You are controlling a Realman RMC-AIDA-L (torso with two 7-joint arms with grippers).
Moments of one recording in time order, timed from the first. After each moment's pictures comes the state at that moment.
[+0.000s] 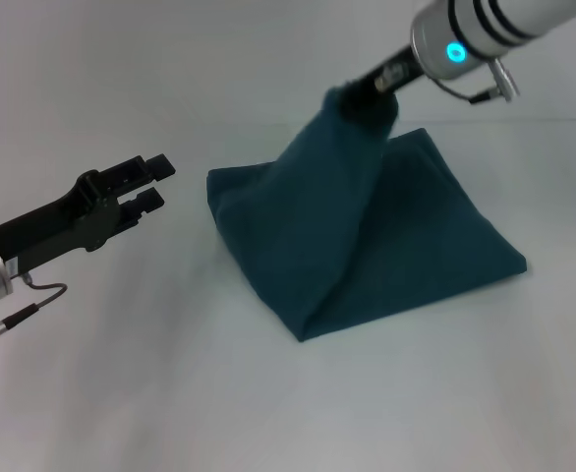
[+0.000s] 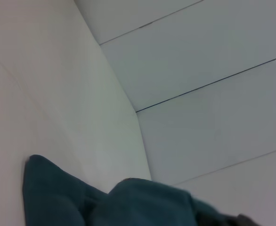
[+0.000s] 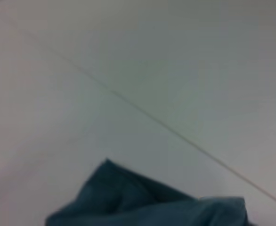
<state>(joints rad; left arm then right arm) -0.46 -2.12 0.61 0.65 1.75 1.37 -2.30 1.15 2.06 -1.11 -0.75 -2.67 -1.05 2.57</state>
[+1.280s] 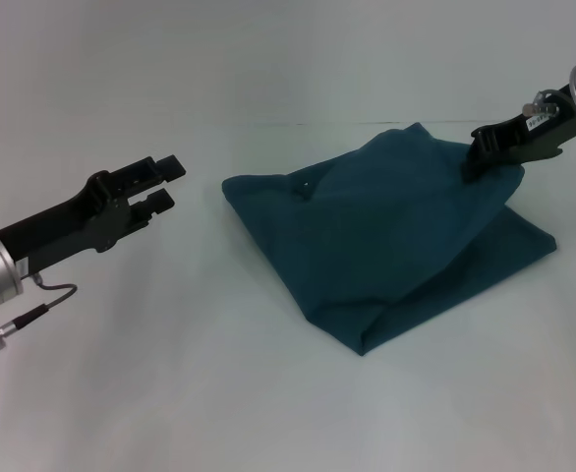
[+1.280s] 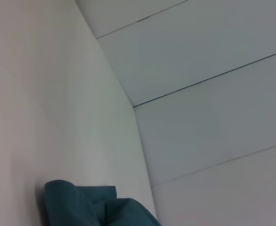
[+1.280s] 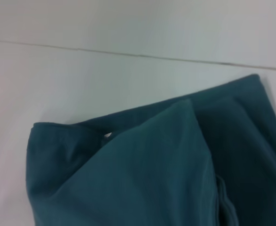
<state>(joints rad) -0.47 -2.13 0.61 0.64 1.75 1.37 -2.30 1.01 1.94 -0.85 -0.74 -2.70 -1.36 2.74</state>
